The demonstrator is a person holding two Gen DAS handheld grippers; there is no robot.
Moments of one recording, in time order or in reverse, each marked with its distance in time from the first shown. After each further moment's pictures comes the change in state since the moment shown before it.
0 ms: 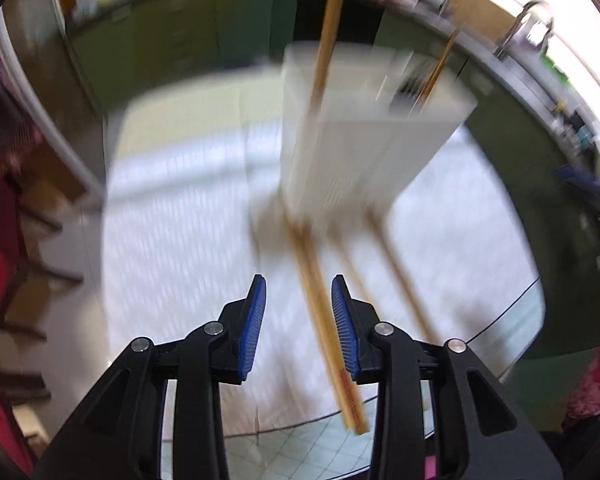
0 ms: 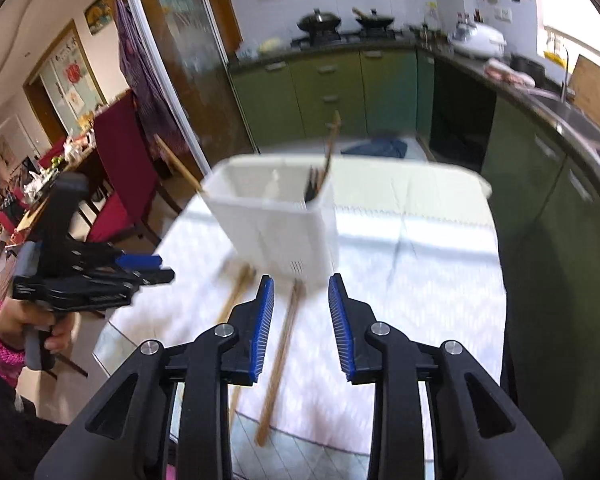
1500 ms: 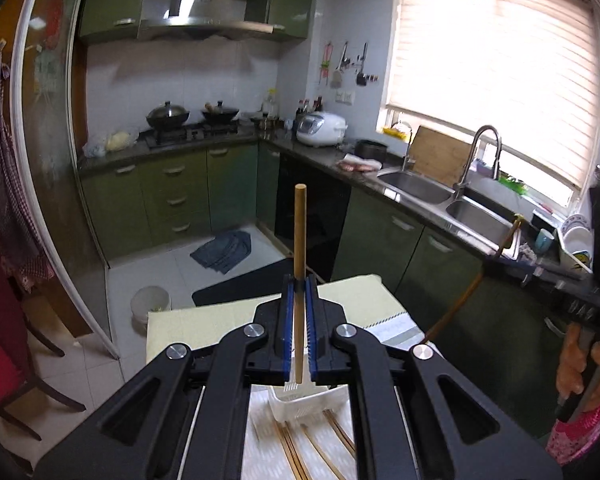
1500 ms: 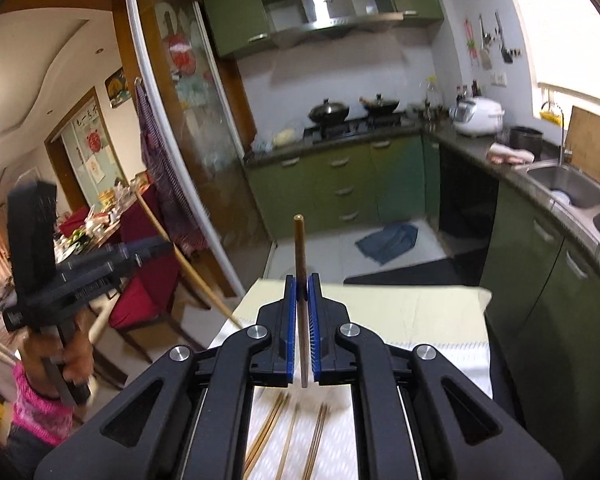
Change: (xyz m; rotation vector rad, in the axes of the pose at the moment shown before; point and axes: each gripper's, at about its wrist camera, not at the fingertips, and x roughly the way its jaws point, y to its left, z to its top) left arm -0.212 -0.032 0.110 0.069 -0.615 -0.045; right arm -0.110 0.027 0.142 0.024 -0.331 0.060
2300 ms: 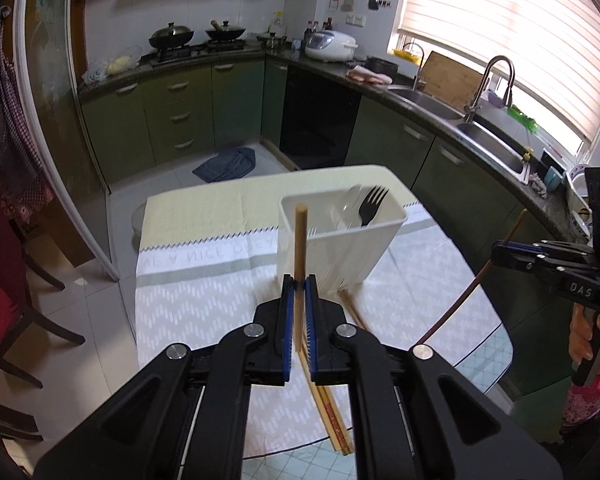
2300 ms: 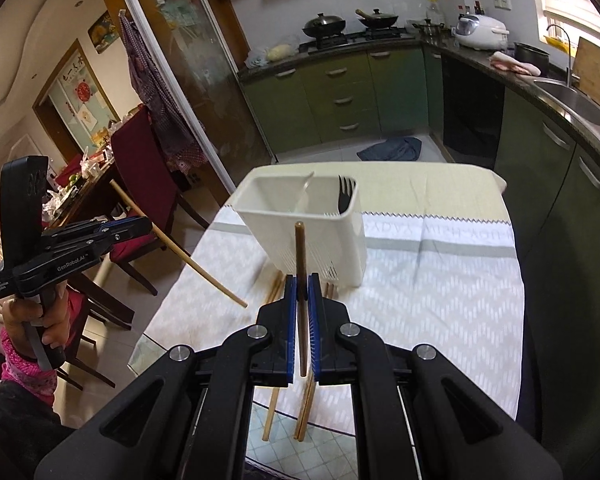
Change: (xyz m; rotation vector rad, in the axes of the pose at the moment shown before) left arm 0.001 0.022 -0.132 -0.018 0.247 0.004; right arm 0.035 -0.012 -0.143 0.043 0.299 0.020
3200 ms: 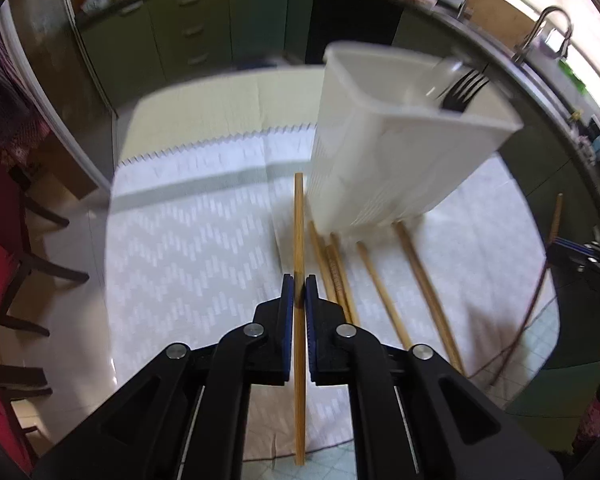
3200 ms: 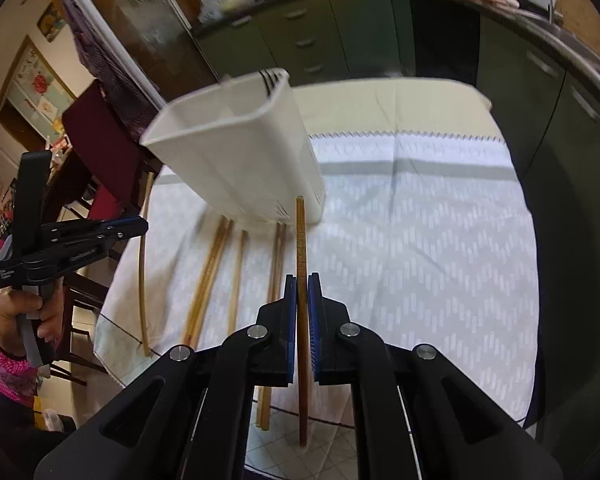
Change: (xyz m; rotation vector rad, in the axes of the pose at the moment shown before) left arm 0.119 0.030 -0.035 -0.055 0.293 0.061; right arm 0.072 -0.051 -0.038 0.110 0.180 -0.074
